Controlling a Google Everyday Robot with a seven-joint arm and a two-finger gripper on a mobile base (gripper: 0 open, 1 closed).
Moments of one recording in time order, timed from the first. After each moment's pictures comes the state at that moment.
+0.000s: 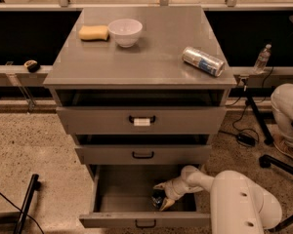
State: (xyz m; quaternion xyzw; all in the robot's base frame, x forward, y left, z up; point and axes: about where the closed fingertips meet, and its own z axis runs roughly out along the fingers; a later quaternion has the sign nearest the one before) arm 0.575 -0.077 0.131 -0.76 0.56 0.18 0.25
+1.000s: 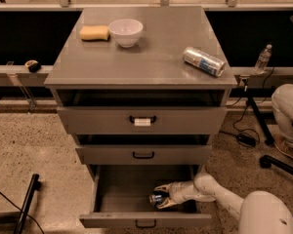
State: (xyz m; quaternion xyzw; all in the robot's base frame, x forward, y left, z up) arm 0.562 -0.073 0.178 -0.72 0.54 0.21 0.38
